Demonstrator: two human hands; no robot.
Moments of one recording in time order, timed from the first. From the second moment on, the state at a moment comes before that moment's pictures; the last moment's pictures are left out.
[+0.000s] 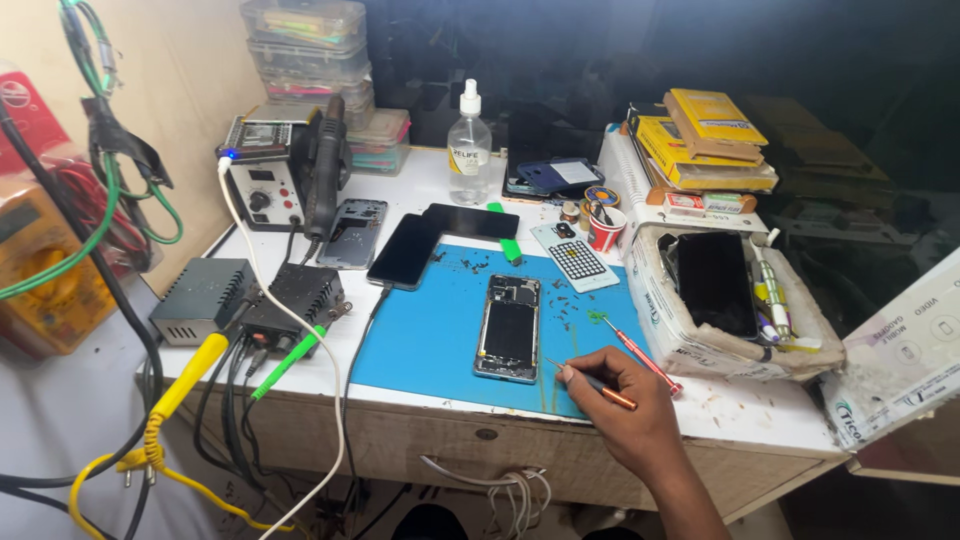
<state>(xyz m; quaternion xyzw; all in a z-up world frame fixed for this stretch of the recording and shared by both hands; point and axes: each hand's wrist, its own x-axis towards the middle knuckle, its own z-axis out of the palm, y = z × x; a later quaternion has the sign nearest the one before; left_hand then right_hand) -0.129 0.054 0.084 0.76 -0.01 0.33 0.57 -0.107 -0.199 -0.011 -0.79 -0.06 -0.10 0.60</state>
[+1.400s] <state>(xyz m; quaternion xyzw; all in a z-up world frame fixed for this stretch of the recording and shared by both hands) -0.162 0.035 0.086 0.74 -0.13 0.45 0.48 -0.110 -0.196 -0.005 -0.83 -0.06 -0.07 0.55</state>
